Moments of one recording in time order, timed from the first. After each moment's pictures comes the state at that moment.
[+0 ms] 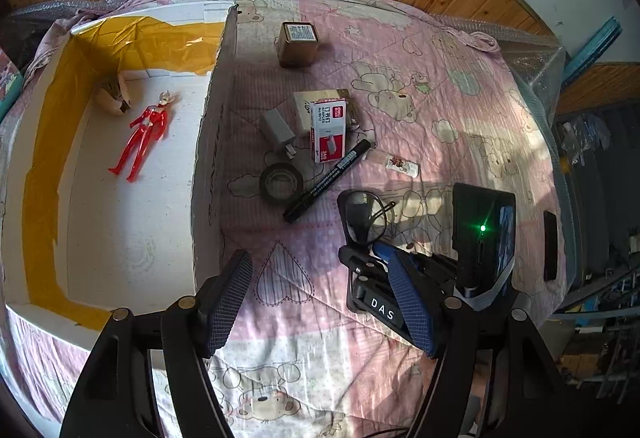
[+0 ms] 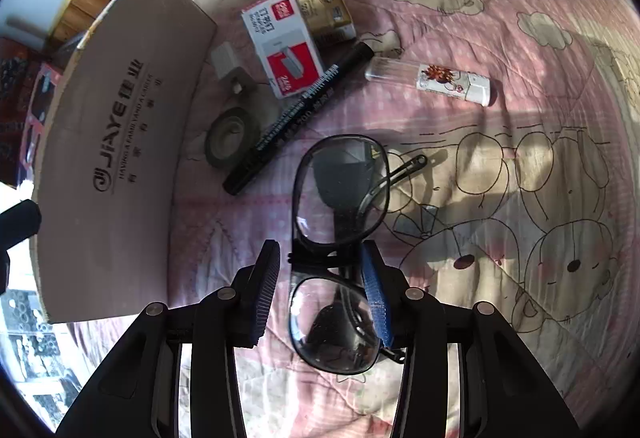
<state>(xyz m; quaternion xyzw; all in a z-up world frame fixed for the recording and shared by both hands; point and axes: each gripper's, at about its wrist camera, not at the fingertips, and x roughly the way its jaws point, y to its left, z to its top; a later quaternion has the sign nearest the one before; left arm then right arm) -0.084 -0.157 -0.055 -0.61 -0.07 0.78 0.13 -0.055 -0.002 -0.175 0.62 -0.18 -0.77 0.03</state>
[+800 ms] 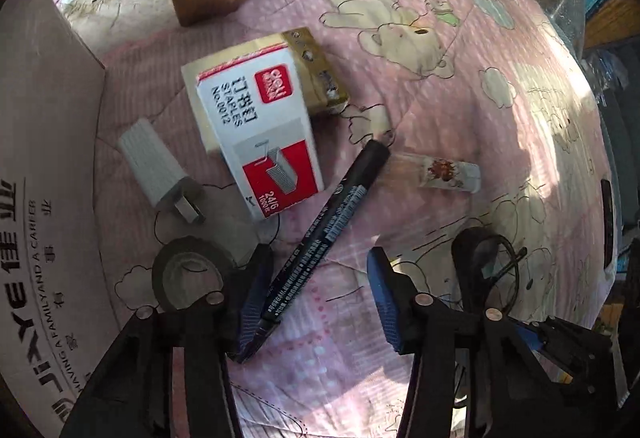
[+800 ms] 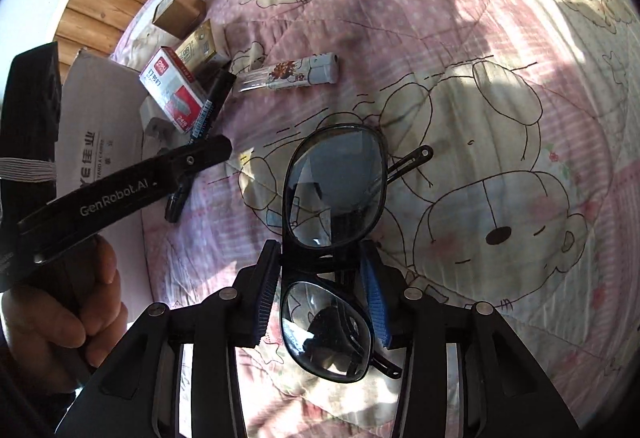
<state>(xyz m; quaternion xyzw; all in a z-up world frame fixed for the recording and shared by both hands) -0.166 -0.083 -0.183 -0.63 0.00 0.76 0.16 -0.022 0.087 -0.181 0.60 -0.29 -0.74 0.00</state>
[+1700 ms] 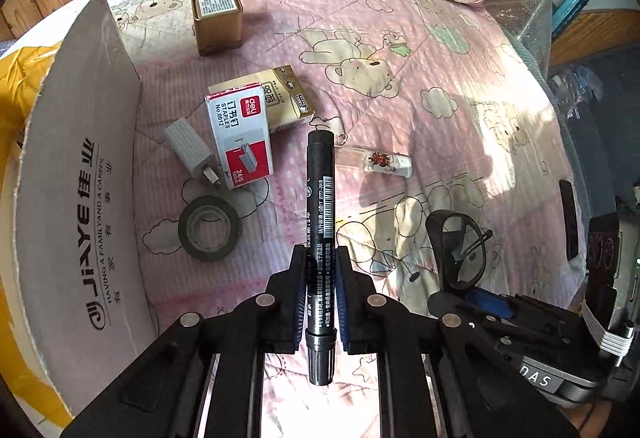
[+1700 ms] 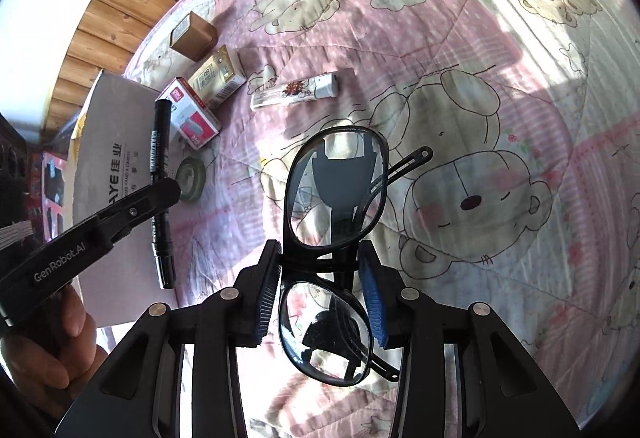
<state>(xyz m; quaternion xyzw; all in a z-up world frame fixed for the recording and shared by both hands) -0.120 -0.097 -0.117 -0.61 -0.02 0.77 0.19 -0.003 0.082 -0.143 0.58 -0.31 -0.75 -0.02</state>
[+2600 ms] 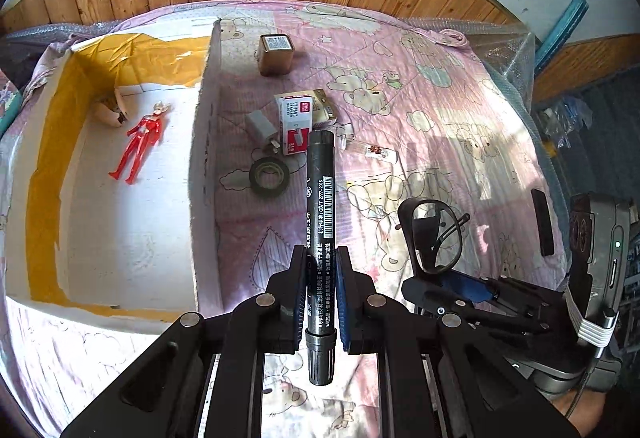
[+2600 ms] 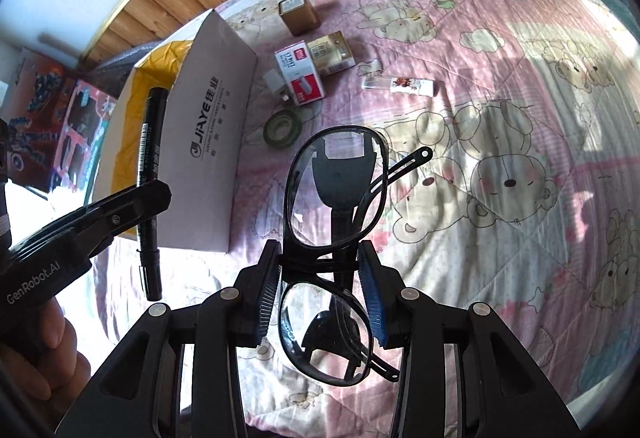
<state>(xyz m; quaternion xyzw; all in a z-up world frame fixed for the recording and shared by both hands) -0.034 -0.168 -0.037 -0.56 -0.05 0.81 0.16 0.025 -0.007 -0.072 0.57 -0.21 -0.80 0.04</state>
